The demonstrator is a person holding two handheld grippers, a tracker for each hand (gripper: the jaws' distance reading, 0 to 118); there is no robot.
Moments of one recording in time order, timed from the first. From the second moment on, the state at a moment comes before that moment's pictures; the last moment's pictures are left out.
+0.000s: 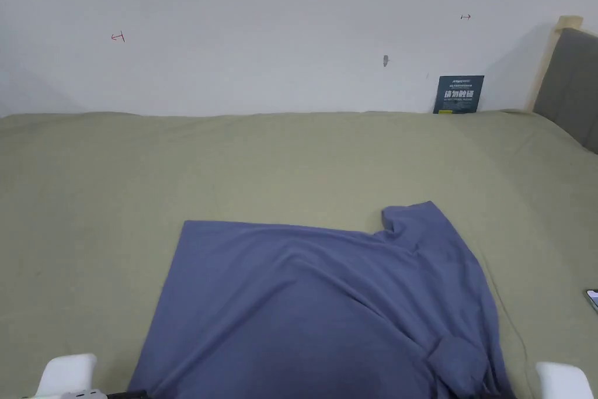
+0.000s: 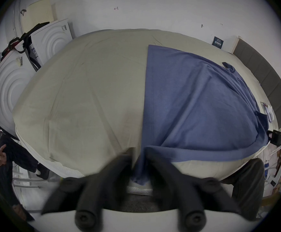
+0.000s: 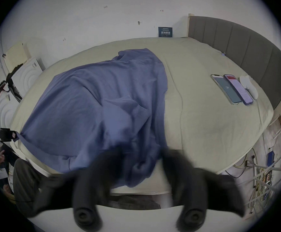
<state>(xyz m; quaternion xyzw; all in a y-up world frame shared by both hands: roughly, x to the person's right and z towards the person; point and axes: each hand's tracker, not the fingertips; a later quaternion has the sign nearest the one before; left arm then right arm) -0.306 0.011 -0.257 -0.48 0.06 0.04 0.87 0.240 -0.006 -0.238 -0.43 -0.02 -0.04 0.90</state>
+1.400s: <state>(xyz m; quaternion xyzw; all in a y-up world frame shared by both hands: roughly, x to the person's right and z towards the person) -0.290 0.015 -0.640 -0.47 0.05 0.06 0.88 0.228 0.025 -0.358 -0.35 -0.02 -0.03 0.94</state>
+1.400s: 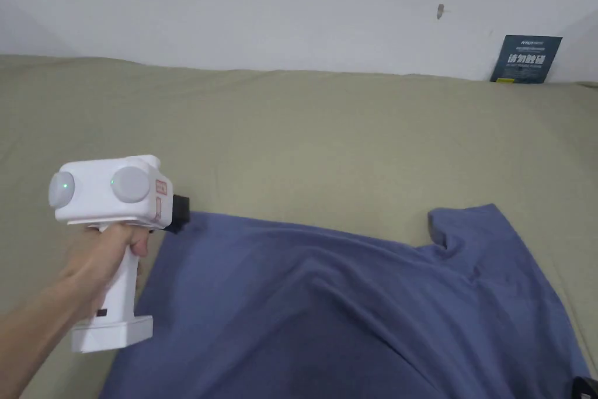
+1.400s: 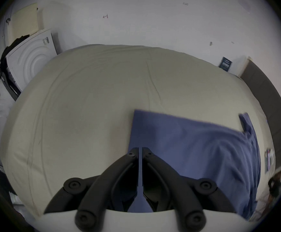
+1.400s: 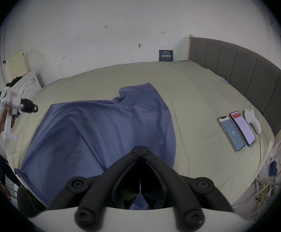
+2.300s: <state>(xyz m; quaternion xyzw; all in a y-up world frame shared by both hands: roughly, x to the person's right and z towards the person) -0.262 -0.013 -0.672 -0.49 0.05 0.04 0.87 0.308 0.015 -0.541 -0.44 -0.04 -0.03 0.90</state>
